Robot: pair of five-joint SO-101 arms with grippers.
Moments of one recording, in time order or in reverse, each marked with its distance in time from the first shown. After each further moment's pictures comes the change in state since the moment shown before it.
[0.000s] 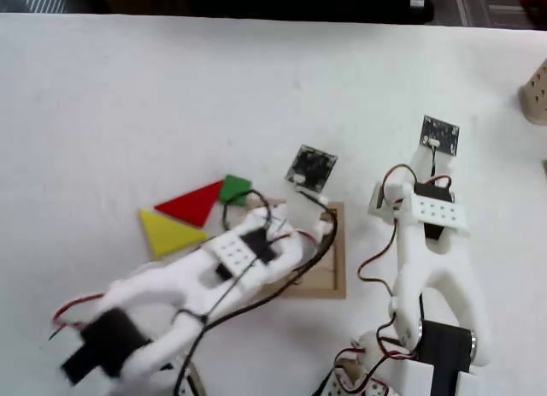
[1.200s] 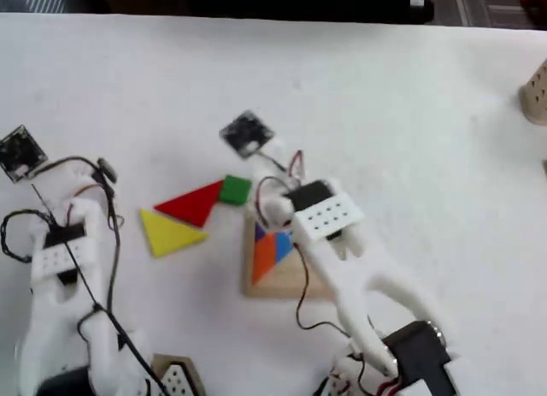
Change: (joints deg) left arm -66.6 -15.7 10.1 0.3 2.6; right arm -40.6 -0.4 -7.6 -0.4 24.7
